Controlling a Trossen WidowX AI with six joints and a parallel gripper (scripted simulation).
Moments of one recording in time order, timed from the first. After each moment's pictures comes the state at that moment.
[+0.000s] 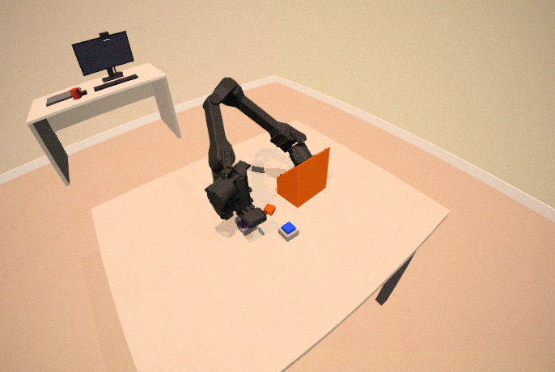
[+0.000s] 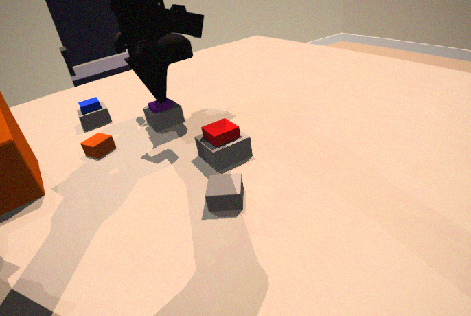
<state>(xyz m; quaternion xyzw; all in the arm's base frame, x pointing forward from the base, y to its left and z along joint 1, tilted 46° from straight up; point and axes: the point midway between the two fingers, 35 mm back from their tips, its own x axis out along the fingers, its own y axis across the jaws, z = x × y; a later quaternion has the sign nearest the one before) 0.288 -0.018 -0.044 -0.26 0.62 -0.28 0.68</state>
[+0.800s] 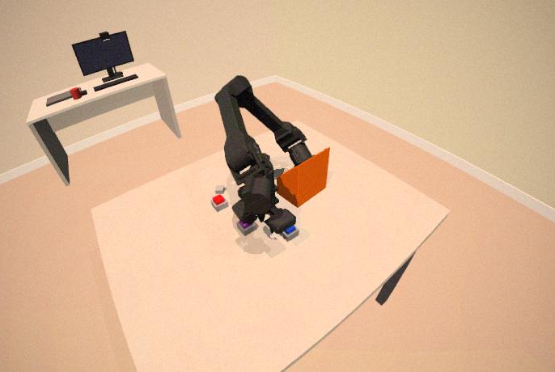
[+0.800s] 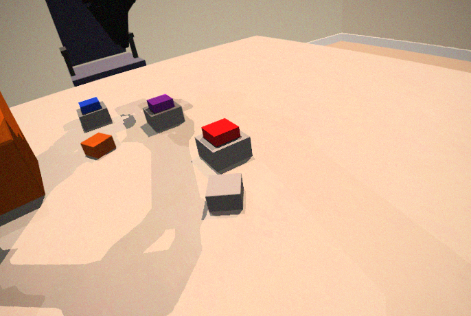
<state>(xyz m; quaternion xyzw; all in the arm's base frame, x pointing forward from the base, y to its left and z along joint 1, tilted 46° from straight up) 0.277 0.119 -0.073 -0.26 0.63 -0.27 0.69</state>
